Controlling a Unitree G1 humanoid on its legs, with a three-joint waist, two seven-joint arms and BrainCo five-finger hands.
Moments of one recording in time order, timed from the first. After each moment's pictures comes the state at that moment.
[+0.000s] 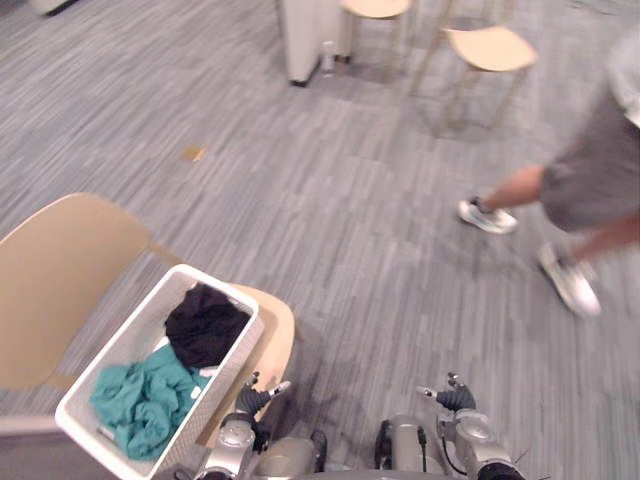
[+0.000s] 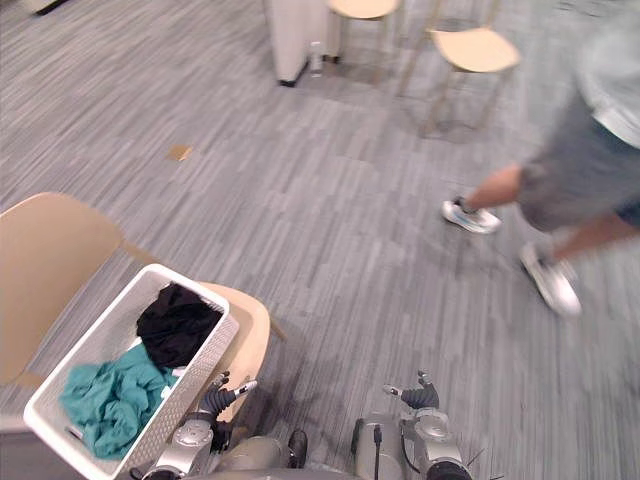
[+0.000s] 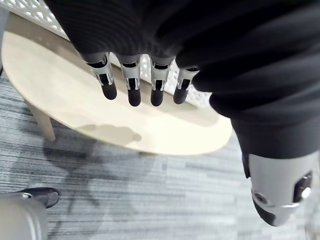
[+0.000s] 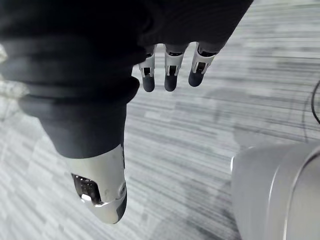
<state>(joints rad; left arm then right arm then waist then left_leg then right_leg) -0.02 0.05 -0.01 0.89 0.15 -0.05 0.14 -0.03 -0.11 -0.14 0.92 0.00 -0.07 -0.17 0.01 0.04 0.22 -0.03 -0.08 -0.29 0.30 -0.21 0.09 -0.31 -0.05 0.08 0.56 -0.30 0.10</state>
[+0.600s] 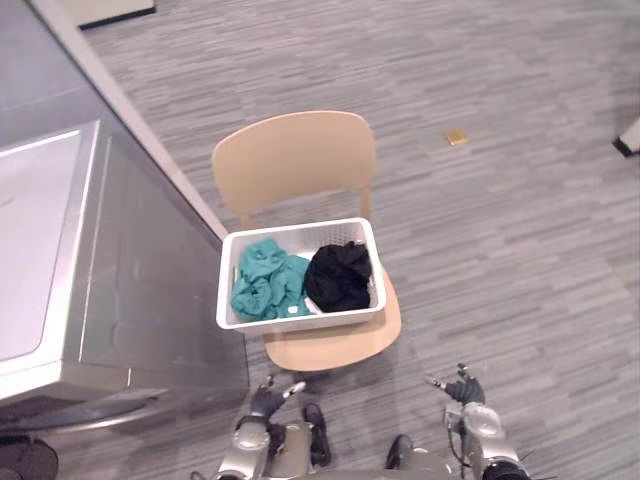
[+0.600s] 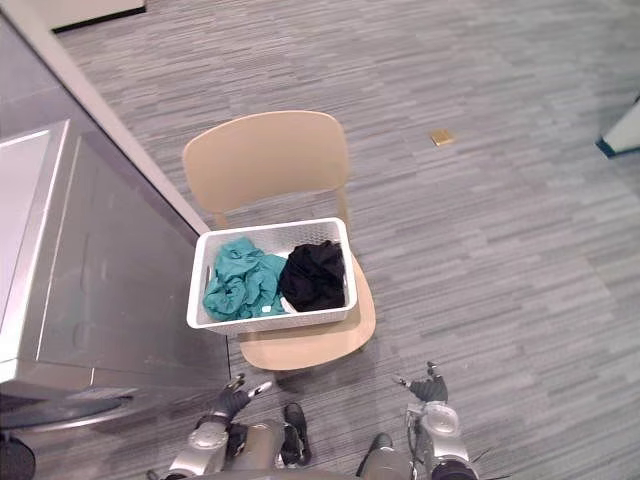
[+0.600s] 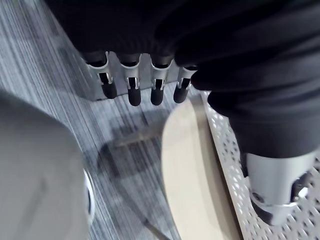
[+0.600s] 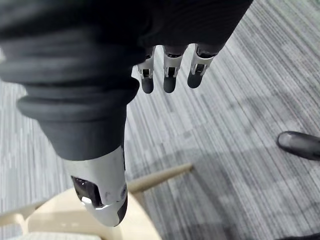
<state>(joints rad) 0.03 0.06 -0.04 0.91 0.13 -0.05 0.14 -0.03 -0.09 -0.20 0.93 0.03 -0.08 -0.18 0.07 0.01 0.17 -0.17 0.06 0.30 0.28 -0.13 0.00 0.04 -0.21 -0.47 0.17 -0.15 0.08</state>
